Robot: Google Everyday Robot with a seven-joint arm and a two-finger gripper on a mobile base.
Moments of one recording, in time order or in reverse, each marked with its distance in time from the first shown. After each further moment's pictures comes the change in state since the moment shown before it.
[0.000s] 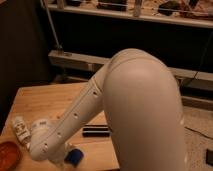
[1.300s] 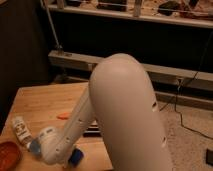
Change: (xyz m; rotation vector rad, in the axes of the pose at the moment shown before) arm -0.015 -0.022 0.046 0.058 -0.097 -0.036
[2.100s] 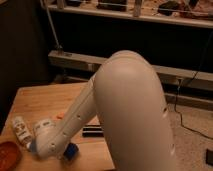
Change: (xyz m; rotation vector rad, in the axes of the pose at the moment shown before) arm -0.040 -0.021 -0.045 0.032 -0.053 -0.011
